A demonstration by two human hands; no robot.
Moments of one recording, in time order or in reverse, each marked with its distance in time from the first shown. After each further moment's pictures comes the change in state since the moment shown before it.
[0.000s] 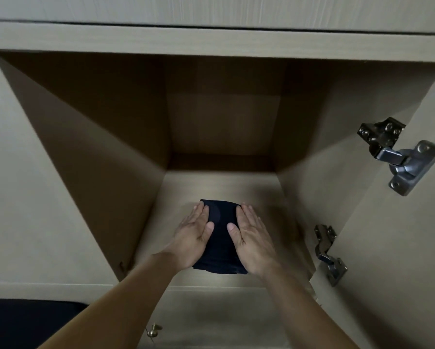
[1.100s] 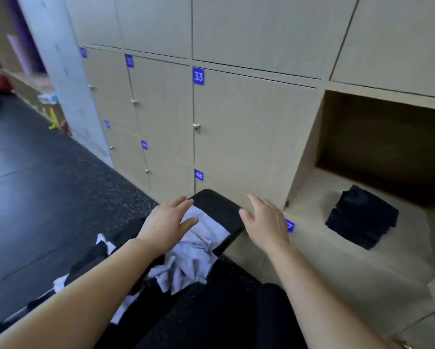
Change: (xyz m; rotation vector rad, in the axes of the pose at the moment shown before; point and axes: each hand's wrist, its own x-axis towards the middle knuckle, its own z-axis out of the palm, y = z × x) left_hand -0.470 -0.053 -0.098 0.288 0.483 -0.579; right_hand -0.233 -0.277 0.021 -0.015 -0.038 -0.507
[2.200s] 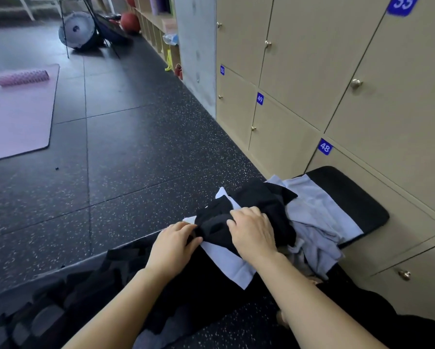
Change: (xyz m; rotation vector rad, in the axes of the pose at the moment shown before) left_hand -0.190 -0.237 0.048 -0.047 0.071 -0.514; right_hand -0.052 -0.238 0.214 -0.058 -0.343 -0.524
